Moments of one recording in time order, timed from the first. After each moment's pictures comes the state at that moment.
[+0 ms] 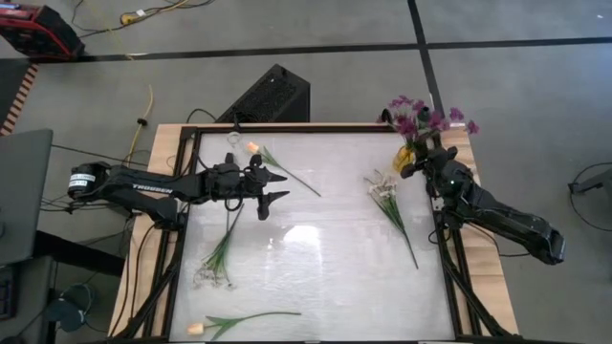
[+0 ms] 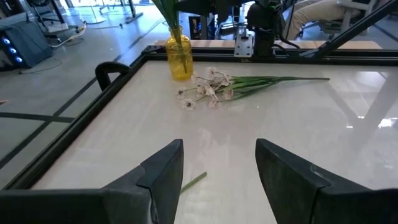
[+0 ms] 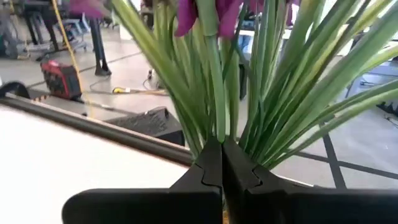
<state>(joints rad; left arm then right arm) 0.13 1.20 0.55 0.41 -0.09 0.04 -0.56 0.17 0.10 -0.05 0.64 0.03</state>
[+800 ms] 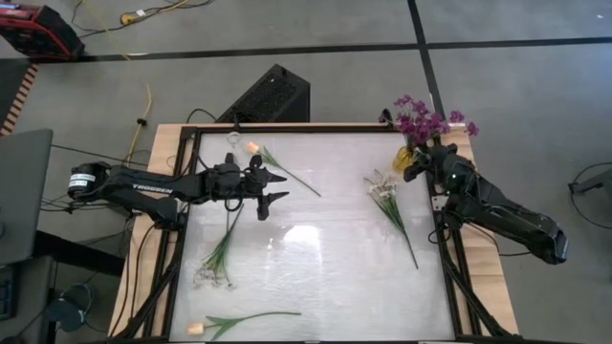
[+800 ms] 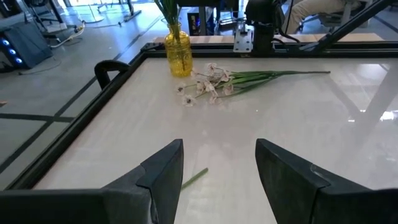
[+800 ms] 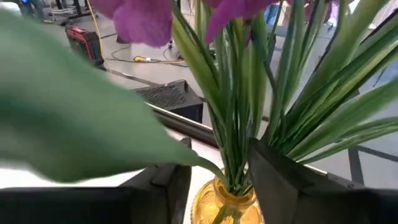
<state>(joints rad) 0.13 1.20 0.55 0.39 -0.09 0.06 -0.57 0.22 0.26 -0.31 0.52 0.09</state>
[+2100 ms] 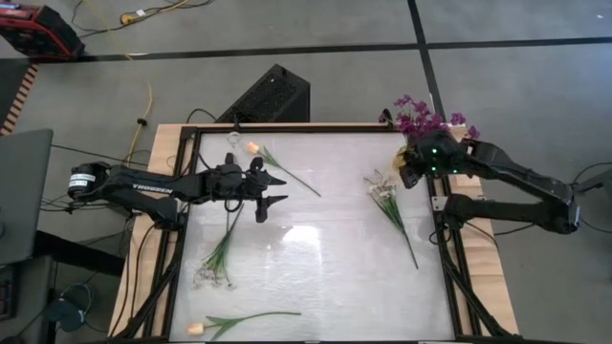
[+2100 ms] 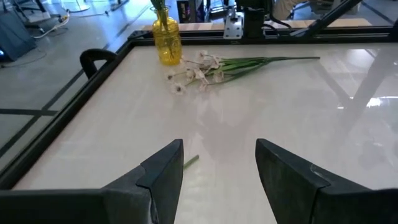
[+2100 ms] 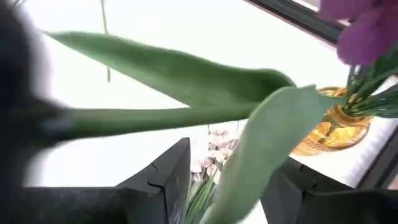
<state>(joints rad) 0.13 1.20 0.55 0.35 -0.05 0.06 -0.48 0.76 0.88 -1.01 0.11 0.42</state>
